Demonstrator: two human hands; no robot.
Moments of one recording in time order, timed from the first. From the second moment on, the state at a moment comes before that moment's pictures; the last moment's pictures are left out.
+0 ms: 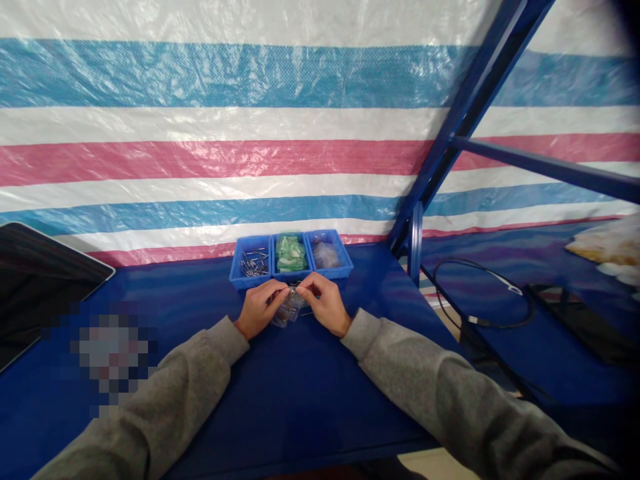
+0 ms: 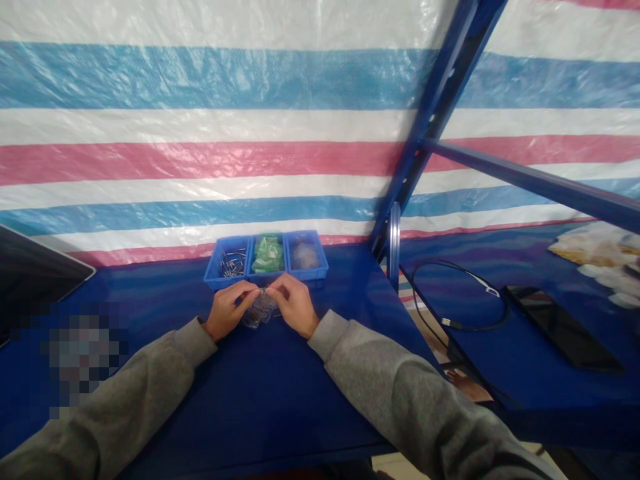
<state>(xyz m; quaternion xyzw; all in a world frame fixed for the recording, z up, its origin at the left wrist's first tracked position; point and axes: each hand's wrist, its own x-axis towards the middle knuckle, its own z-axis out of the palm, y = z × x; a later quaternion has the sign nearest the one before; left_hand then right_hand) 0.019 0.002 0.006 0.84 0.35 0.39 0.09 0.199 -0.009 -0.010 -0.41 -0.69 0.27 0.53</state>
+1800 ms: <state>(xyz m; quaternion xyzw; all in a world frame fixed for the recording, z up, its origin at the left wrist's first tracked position) 0.020 0.001 0.007 0.85 0.34 0.40 0.09 0.198 -0.010 -0.007 -0.39 -0.71 0.26 0.52</state>
